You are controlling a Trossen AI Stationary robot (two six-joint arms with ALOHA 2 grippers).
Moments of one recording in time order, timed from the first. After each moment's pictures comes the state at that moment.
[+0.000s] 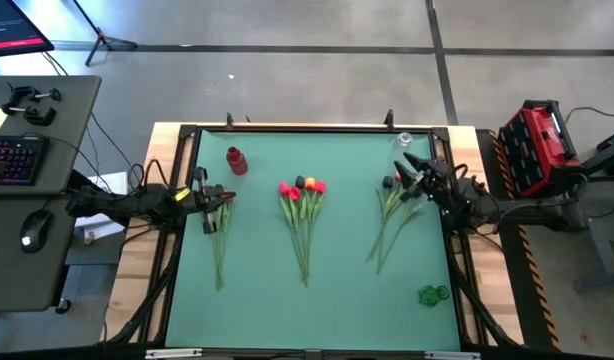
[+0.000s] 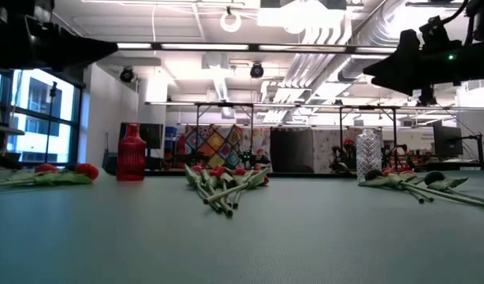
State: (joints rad) left arm -0.13 0.01 0.01 0.16 -0.32 0.35; right arm -0.14 0.35 0.03 0.49 0.61 0.08
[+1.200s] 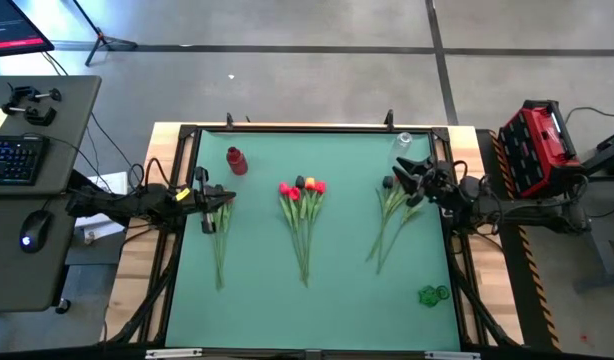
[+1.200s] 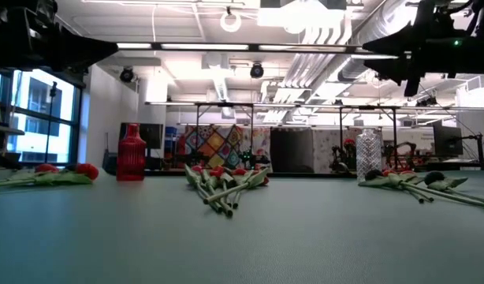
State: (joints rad) left arm -0.12 0.01 0.01 0.15 -0.31 0.26; right arm -0.16 0.37 0.03 0.60 0.37 0.28
